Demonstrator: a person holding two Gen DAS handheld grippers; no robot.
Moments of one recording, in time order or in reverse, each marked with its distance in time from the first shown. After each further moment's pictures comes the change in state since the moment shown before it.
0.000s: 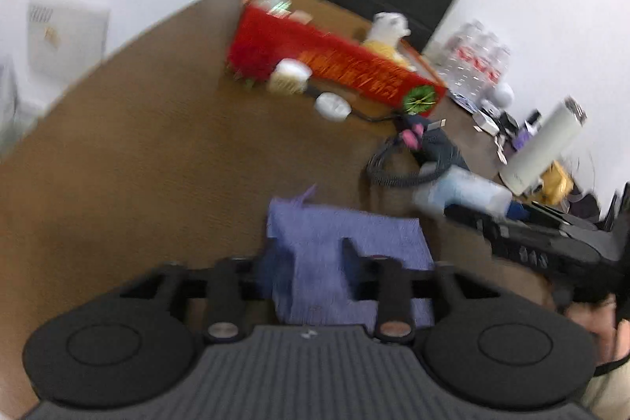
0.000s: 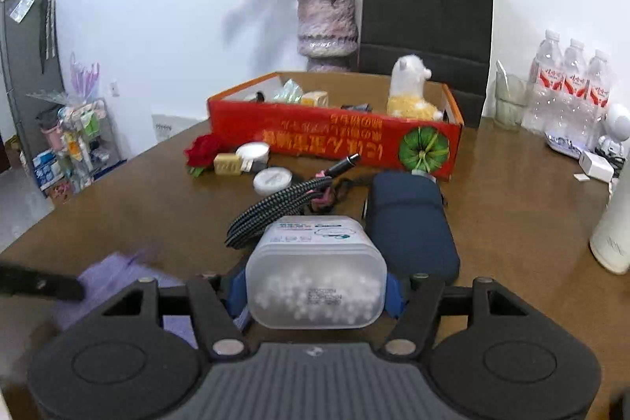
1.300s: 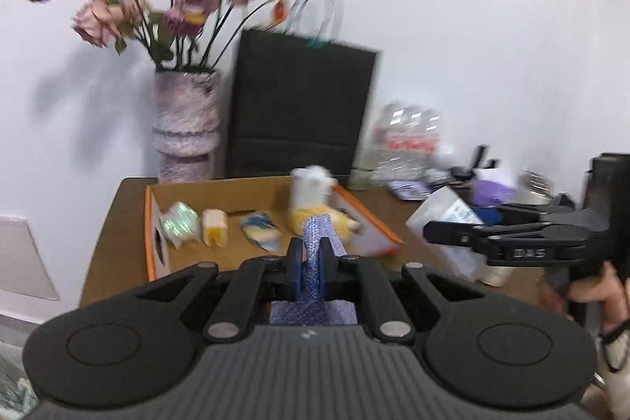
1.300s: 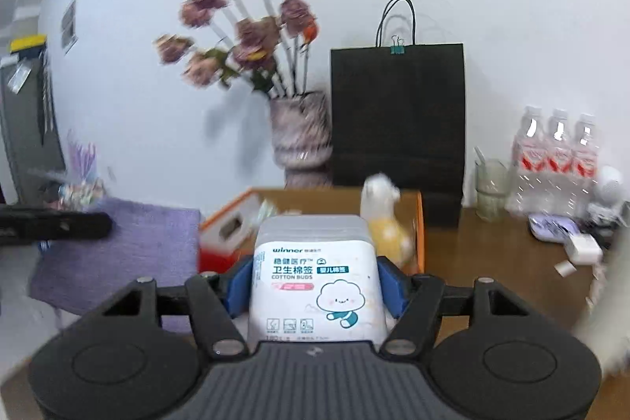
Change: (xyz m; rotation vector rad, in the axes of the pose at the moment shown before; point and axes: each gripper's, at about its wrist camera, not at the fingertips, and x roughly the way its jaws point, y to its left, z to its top) left arm 0.041 -0.042 0.215 0.356 -0.178 -0.138; right arm 0.015 -0.075 0.142 0.113 -0.195 0.027
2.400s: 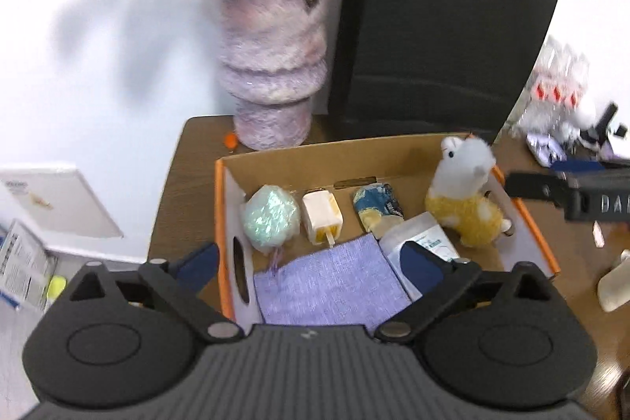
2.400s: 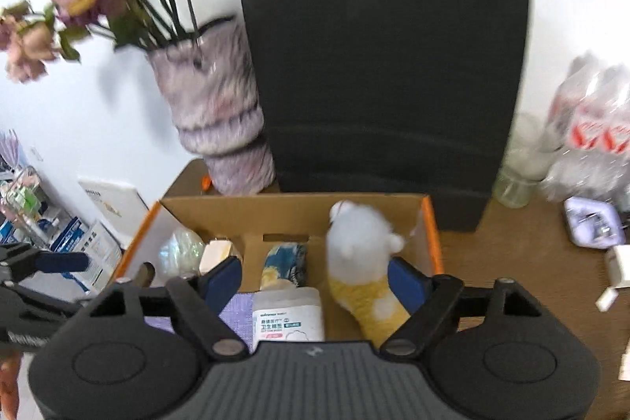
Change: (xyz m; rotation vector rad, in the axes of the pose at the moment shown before) left arm 0.128 0.068 0.070 -0.094 0.341 0.267; right arm 0.179 -0.036 0.108 0.124 0.349 -0.165
